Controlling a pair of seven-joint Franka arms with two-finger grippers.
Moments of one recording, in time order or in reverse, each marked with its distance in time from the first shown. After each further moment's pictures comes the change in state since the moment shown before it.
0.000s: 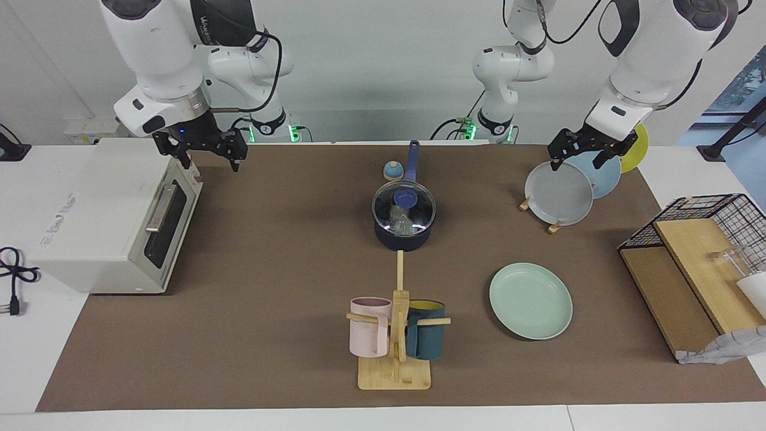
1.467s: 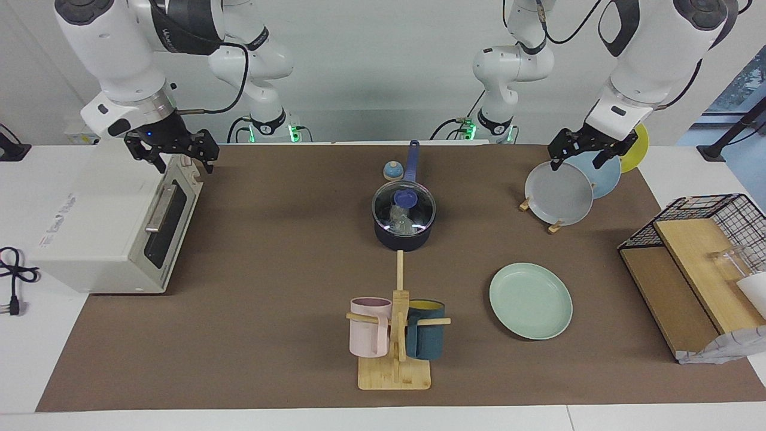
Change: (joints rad) left arm 0.000 0.000 0.000 0.000 0.000 0.000 0.000; right arm -0.088 -0.091 -0.006 -0.156 0.025 0.108 -0.087
